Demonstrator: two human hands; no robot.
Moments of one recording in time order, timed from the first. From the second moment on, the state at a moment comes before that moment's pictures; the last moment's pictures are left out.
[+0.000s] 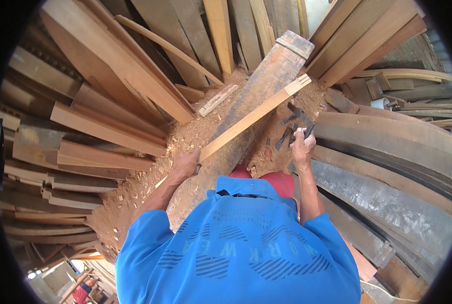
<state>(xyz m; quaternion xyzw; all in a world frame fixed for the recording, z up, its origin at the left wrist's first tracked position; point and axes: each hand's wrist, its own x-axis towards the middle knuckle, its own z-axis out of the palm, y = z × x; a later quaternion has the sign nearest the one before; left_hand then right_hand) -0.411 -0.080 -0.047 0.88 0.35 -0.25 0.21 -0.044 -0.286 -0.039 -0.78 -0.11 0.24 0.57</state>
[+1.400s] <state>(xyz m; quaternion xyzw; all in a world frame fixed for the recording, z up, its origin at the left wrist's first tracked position) -0.488 -0.325 -0.105 0.81 0.58 -0.08 0.06 0.024 -0.442 -0.152 -0.79 0.15 0.38 0.45</state>
